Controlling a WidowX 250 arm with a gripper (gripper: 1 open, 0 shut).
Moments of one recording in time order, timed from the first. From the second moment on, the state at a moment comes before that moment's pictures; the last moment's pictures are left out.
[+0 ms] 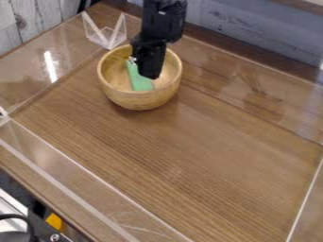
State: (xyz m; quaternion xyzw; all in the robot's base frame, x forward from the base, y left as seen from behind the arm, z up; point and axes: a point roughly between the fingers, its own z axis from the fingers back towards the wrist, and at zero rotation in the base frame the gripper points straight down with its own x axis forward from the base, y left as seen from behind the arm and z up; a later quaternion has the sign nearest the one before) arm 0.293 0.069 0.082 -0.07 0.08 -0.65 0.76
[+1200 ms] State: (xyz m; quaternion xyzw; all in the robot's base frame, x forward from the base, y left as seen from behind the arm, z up) arm 0.303 0.071 0.079 -0.07 0.08 -0.63 0.77
